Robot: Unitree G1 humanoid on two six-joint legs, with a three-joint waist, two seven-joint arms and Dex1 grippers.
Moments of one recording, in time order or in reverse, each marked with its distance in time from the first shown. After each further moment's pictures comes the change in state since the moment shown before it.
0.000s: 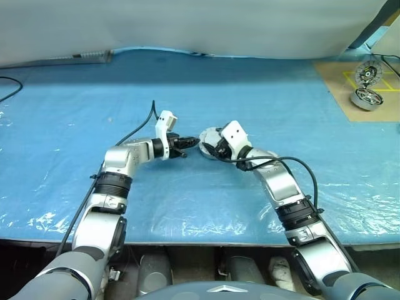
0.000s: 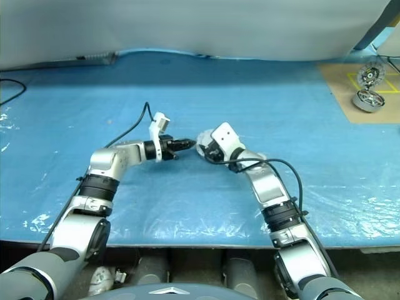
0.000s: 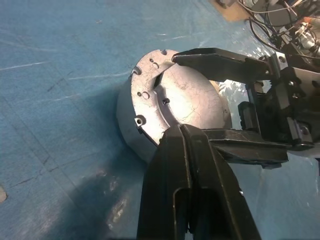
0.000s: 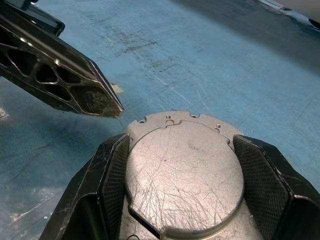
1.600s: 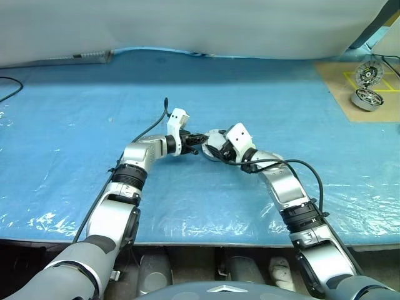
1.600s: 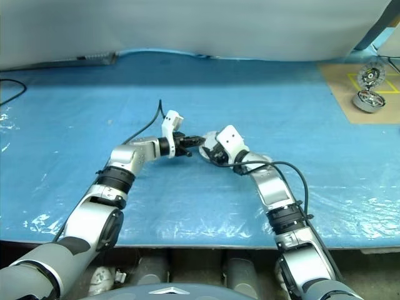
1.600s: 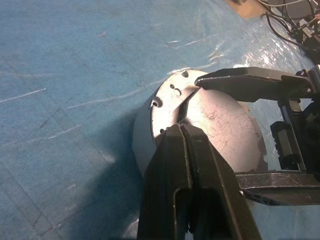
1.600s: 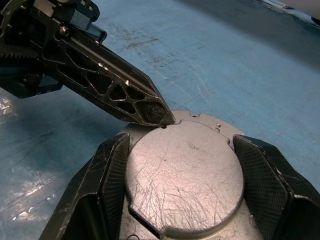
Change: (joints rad) left arm -0.122 -0.096 -0.036 0.258 0.097 -0.188 0.056; right arm 0.030 -0.023 -0.007 0.000 0.016 -0.042 0.032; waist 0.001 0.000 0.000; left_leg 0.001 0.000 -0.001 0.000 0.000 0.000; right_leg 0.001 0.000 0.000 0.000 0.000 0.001
